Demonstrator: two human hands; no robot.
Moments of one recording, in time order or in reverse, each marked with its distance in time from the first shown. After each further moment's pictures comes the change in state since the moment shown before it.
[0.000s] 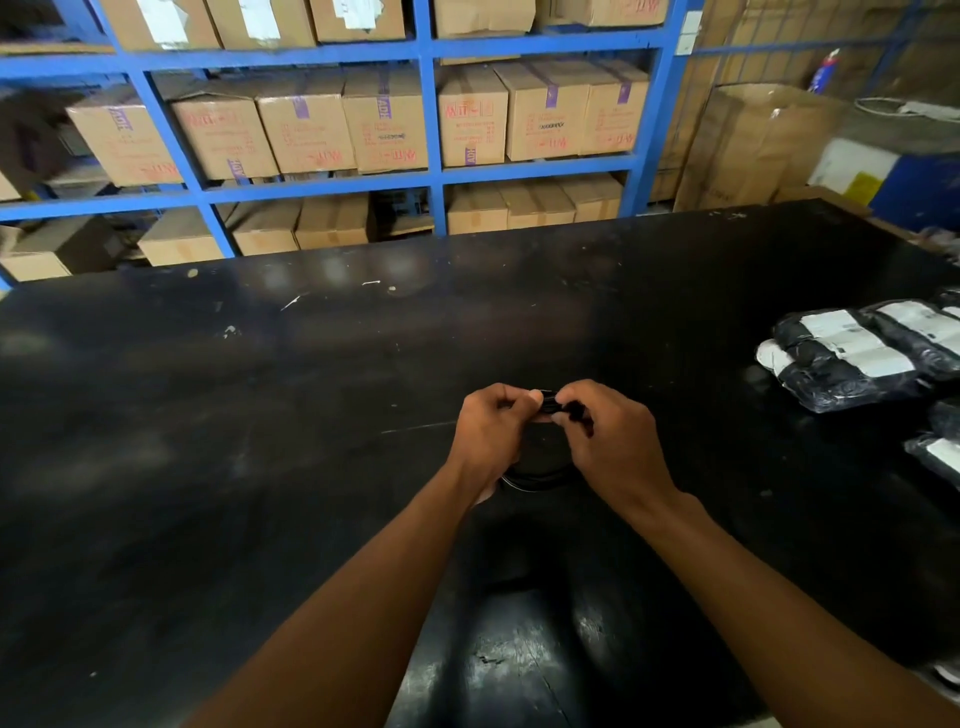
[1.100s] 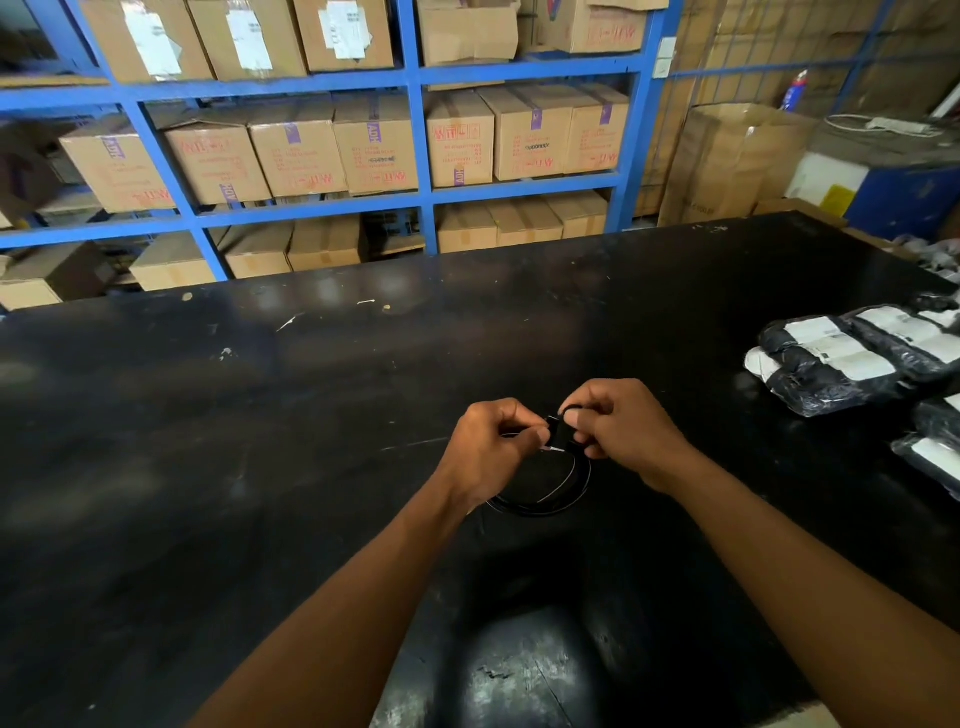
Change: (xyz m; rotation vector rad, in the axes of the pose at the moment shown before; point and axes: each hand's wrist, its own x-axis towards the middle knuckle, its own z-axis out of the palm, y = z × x) left_hand -0.004 0.000 -0.018 0.365 -0.147 0.279; right_hand 0.027 -0.004 -0.028 0.330 -0.303 0.581
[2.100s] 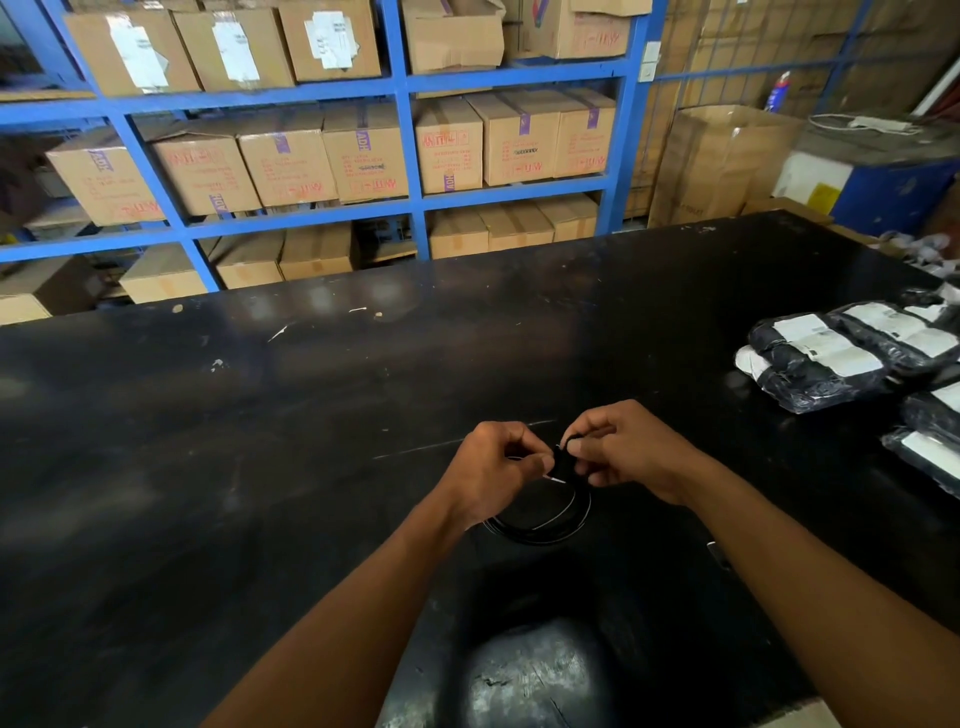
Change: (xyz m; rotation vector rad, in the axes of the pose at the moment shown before) left_hand -0.001 -0.010 0.007 0.048 -0.155 -0.028; right_hand -0.007 0.011 -0.016 0.059 -0.221 0.179
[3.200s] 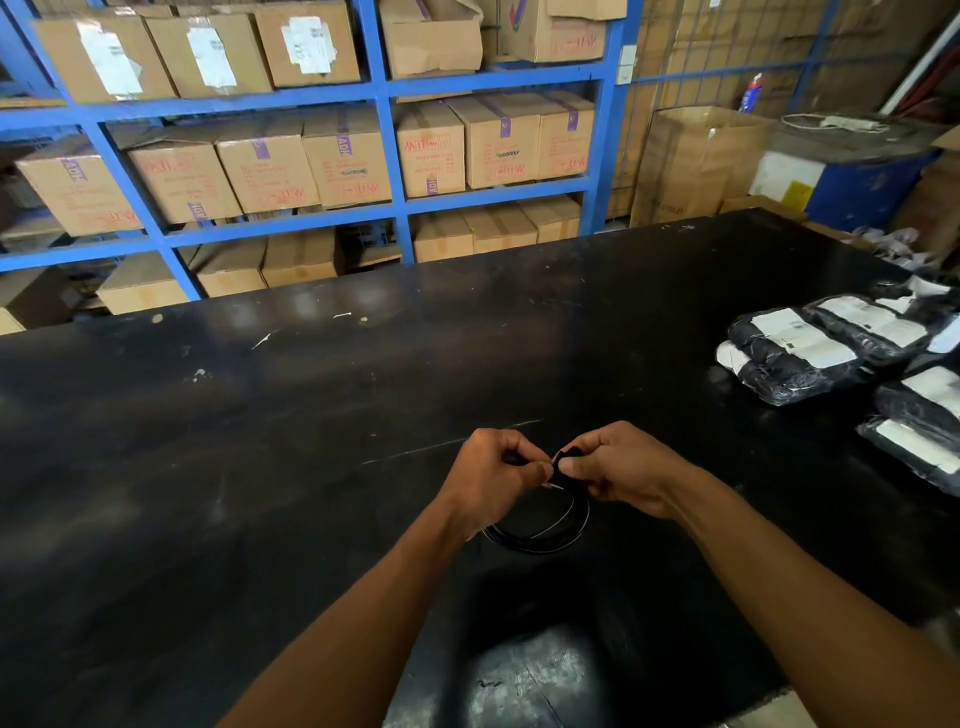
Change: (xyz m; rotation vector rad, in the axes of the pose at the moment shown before) left_hand -0.003 0.006 0.014 -0.032 0.007 -0.059; right_hand -0.009 0.014 0.005 0.167 -0.038 0.147
